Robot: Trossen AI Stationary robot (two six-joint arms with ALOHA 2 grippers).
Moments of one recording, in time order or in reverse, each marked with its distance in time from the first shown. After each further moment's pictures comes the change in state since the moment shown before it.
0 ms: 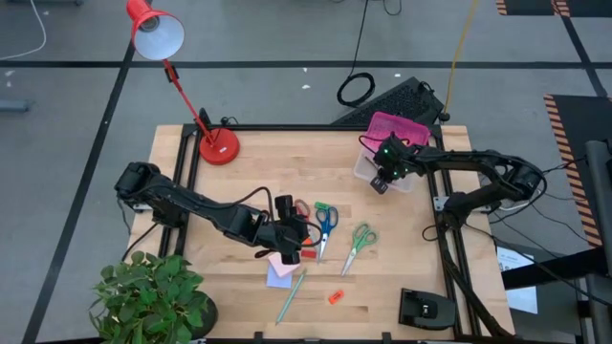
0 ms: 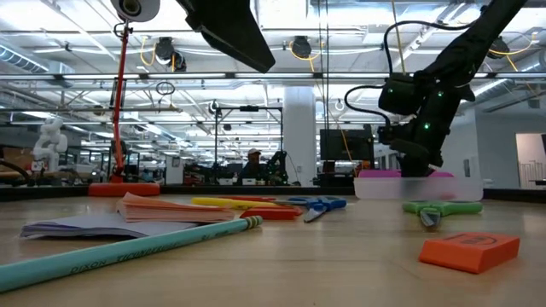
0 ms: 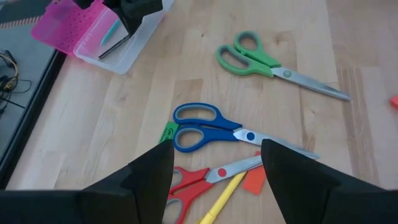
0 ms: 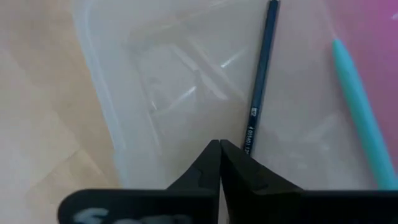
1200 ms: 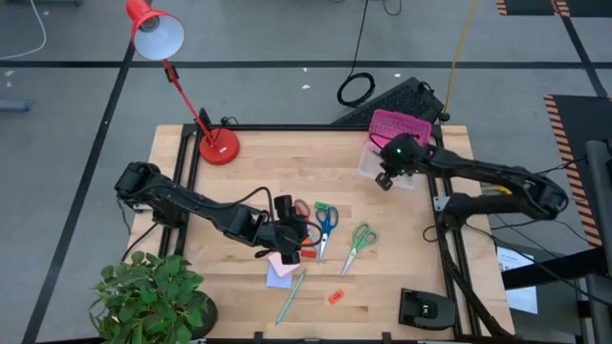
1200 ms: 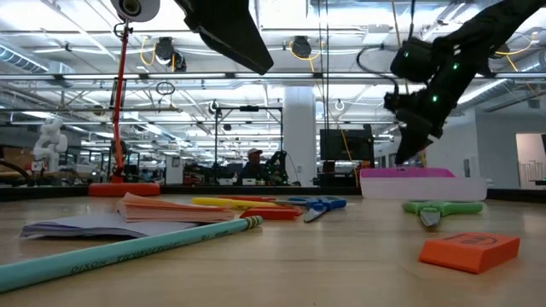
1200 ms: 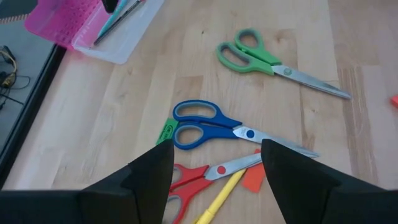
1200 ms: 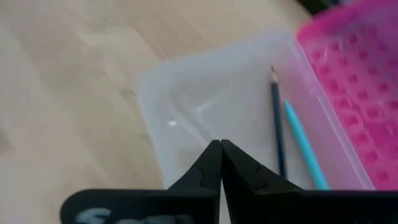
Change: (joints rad) left arm 0.000 0.000 0.000 -0.012 0.002 -0.023; right arm 0.061 -0.277 -0.002 -0.057 0.080 -0.025
